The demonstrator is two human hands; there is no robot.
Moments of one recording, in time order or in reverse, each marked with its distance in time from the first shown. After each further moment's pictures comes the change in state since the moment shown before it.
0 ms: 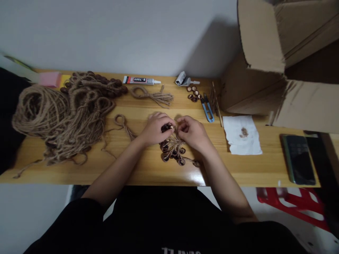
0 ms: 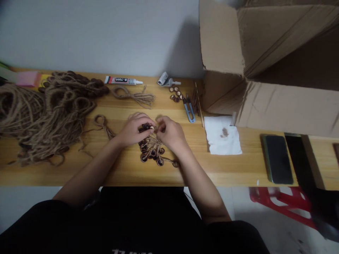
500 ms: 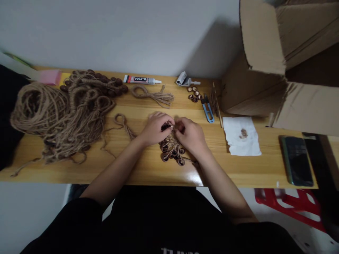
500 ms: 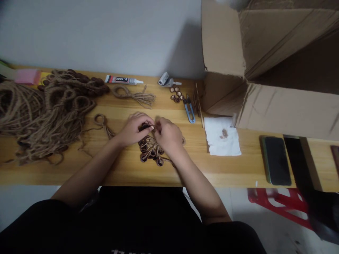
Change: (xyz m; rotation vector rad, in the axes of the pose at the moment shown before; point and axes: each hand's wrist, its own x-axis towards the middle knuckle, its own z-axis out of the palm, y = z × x) left_hand 0.001 0.001 0.000 -0.024 0.008 -0.037; right_hand -0.005 -0.012 0.007 -0.331 0.066 -0.063
